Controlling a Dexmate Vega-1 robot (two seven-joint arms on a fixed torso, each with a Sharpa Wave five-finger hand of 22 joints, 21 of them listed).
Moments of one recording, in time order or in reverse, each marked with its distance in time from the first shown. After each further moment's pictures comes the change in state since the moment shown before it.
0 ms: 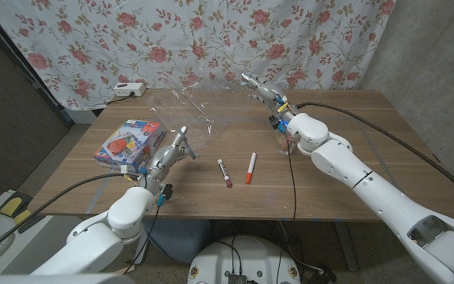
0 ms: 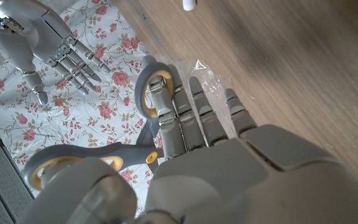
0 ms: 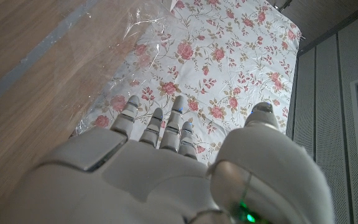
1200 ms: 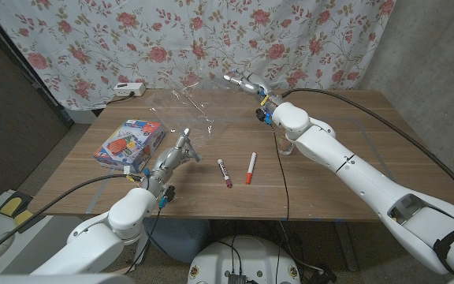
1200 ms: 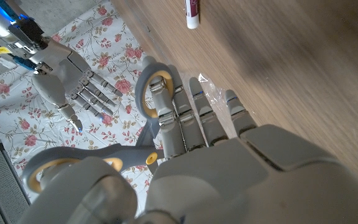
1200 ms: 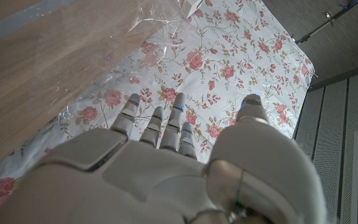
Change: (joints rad) left arm -0.004 0.015 0.013 -0.002 -0.028 -0.001 -0.032; left_hand 0.000 0.011 -0.057 0.018 0.038 -0.010 -0.004 -0.006 -0.001 -0.002 0.002 -0.010 0.004 -0.016 -0.005 0.000 0.005 -0.022 -0.003 -0.015 0.000; right arm 0.142 0.072 -0.108 0.071 -0.198 -0.114 -0.030; right_hand 0.071 0.044 0.040 -0.051 -0.004 -0.008 0.003 -0.008 0.000 0.052 -0.020 -0.018 -0.014 0.023 -0.013 0.015 -0.014 0.013 -0.006 0.004 0.000
